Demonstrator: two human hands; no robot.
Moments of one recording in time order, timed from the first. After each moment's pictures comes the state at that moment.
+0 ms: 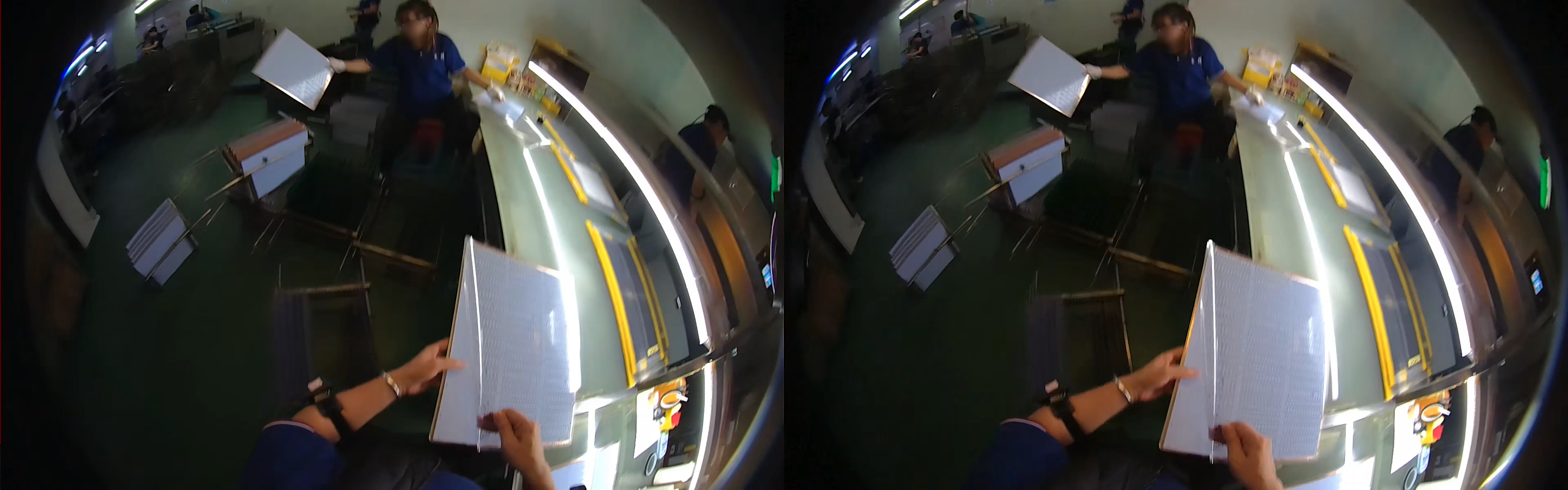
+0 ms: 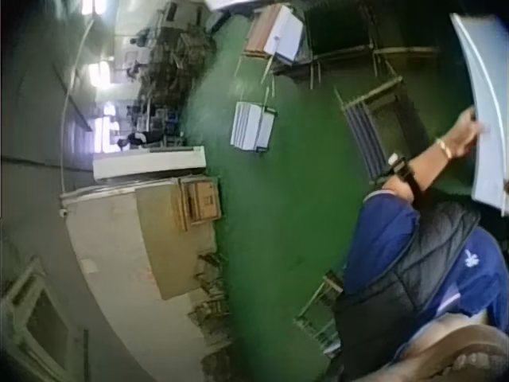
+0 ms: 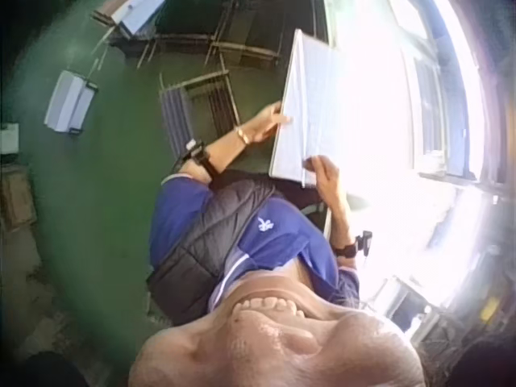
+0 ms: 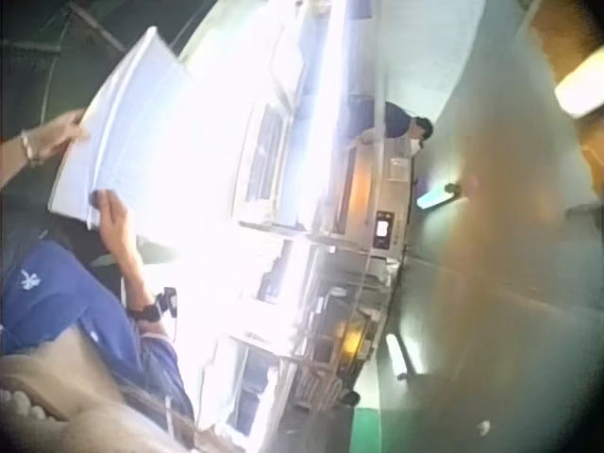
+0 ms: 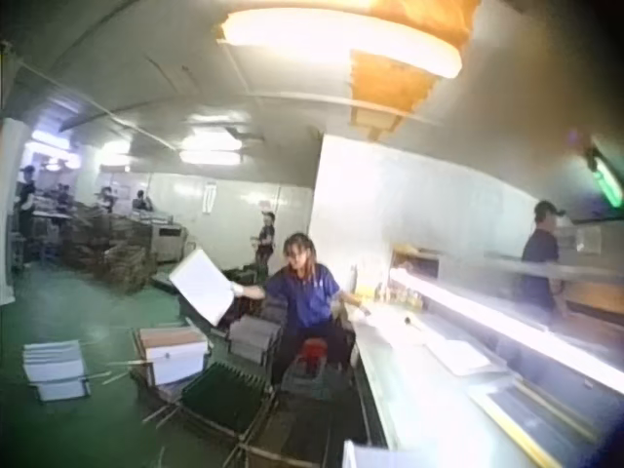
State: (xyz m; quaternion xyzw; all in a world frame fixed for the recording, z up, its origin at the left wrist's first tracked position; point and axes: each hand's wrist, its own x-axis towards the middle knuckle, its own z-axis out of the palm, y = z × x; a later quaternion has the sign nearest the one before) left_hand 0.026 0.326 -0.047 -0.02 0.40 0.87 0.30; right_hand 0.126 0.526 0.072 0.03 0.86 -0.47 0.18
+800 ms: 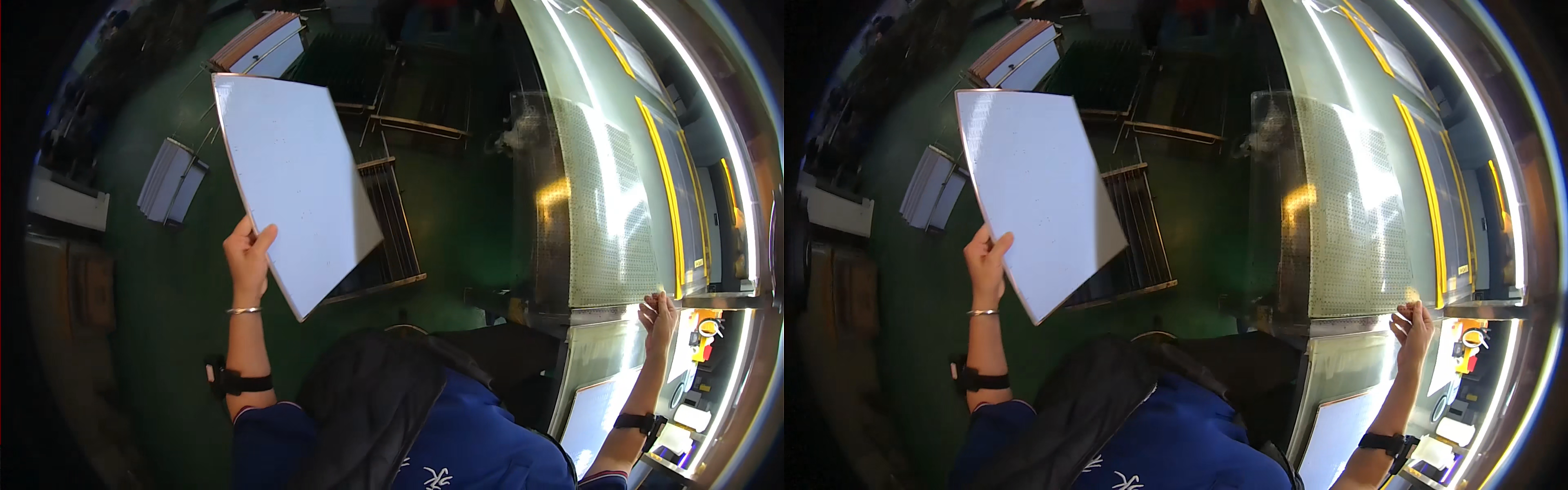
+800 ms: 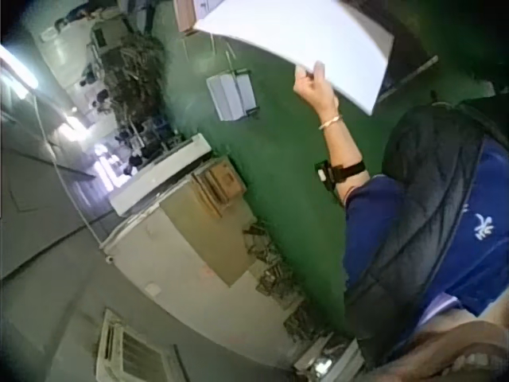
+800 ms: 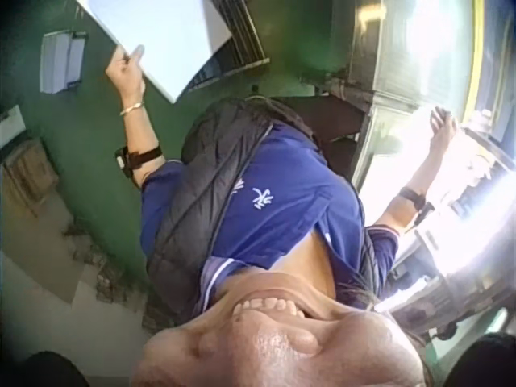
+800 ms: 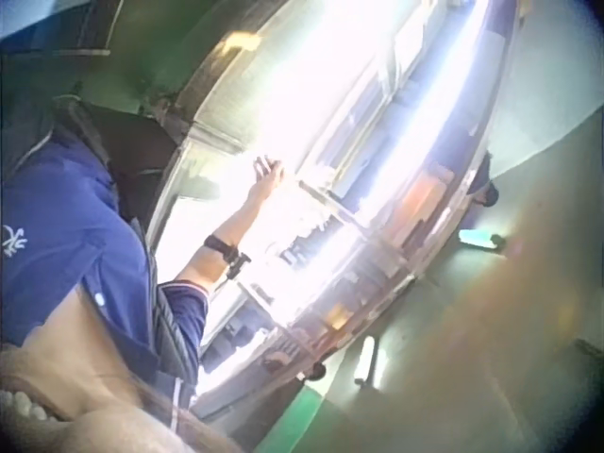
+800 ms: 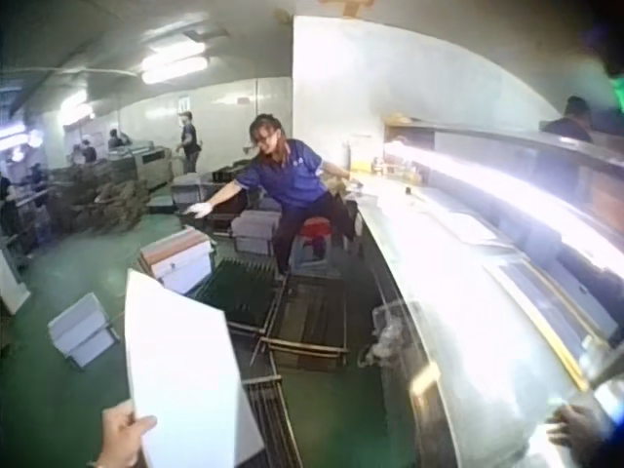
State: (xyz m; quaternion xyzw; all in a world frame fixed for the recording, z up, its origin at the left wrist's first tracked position) left_hand 0.117 0.091 -0.034 -0.18 0.69 0.67 -0.20; right_hand 0.060 0.764 0.032 0.31 0.77 -0.56 -0.08
